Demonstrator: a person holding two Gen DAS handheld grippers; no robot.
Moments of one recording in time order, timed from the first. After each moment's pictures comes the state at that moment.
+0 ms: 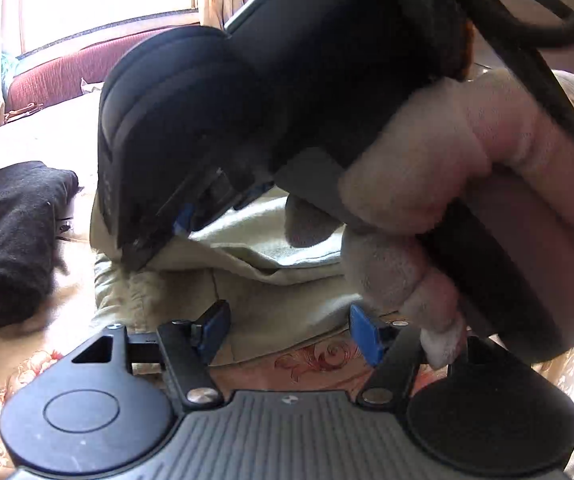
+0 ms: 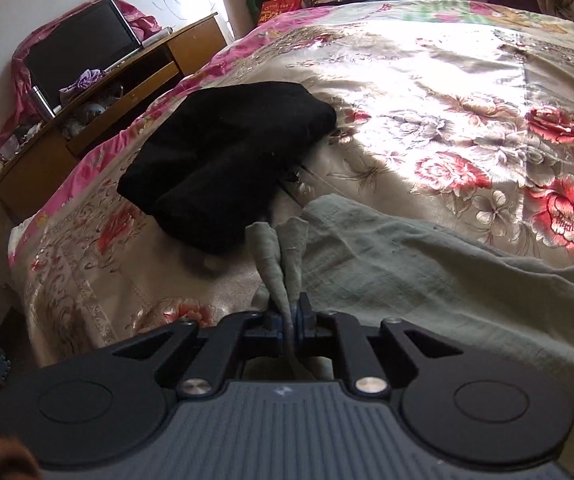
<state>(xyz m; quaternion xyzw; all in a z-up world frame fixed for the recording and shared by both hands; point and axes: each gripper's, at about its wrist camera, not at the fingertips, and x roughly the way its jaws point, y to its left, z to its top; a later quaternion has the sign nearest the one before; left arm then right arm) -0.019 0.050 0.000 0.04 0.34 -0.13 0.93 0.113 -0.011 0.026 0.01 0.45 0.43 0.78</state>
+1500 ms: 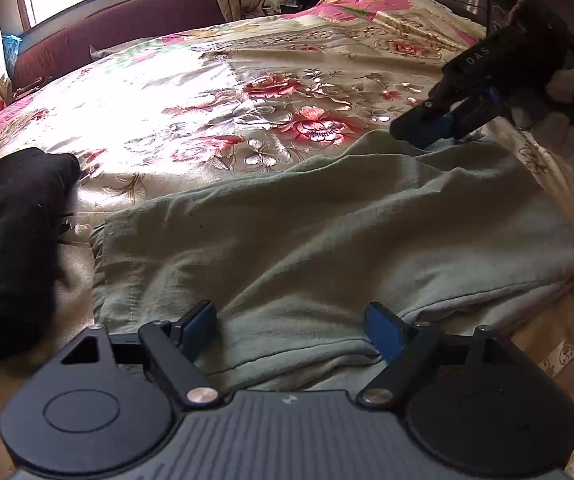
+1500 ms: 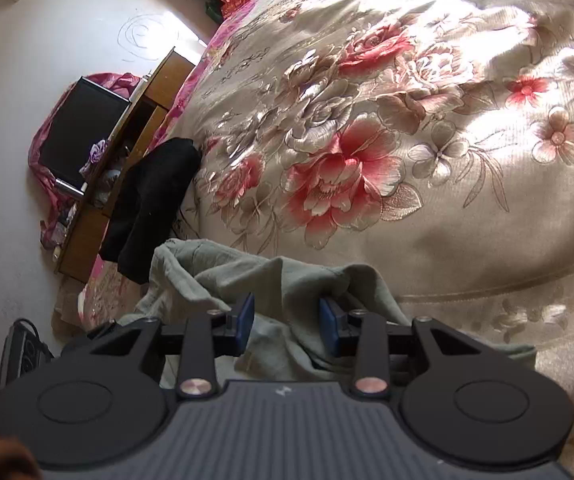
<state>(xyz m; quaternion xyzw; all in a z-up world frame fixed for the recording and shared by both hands) 0.048 0.045 -0.016 0.07 0.41 -0.09 0.90 0.283 -0.221 -0.037 0.21 0.53 0.43 0.70</state>
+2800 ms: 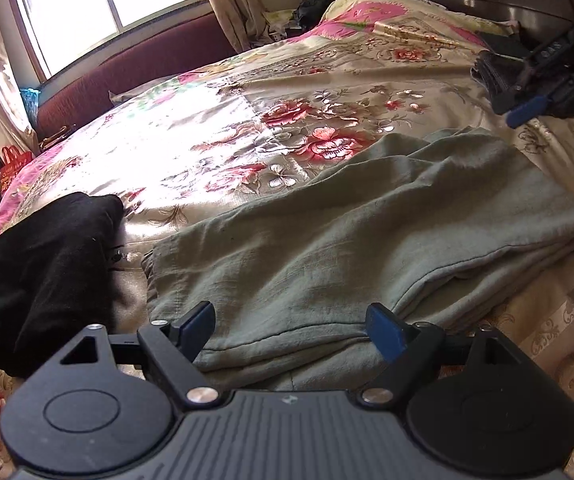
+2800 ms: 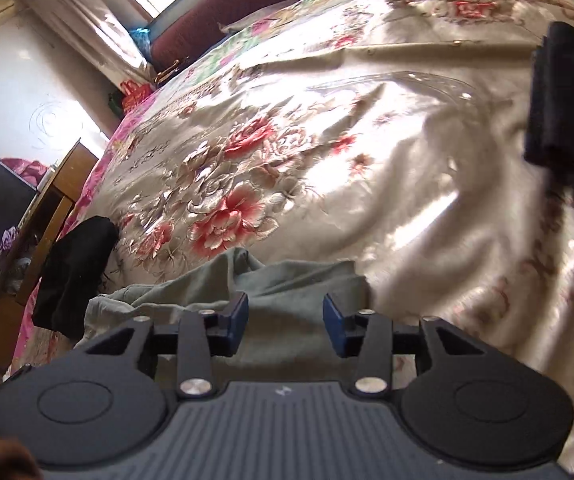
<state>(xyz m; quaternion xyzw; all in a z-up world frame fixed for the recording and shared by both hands) 0.011 0.039 0.004 0.15 0.37 -0.06 0.92 0.170 -0.336 0.009 0.22 0.46 0.23 0.83</state>
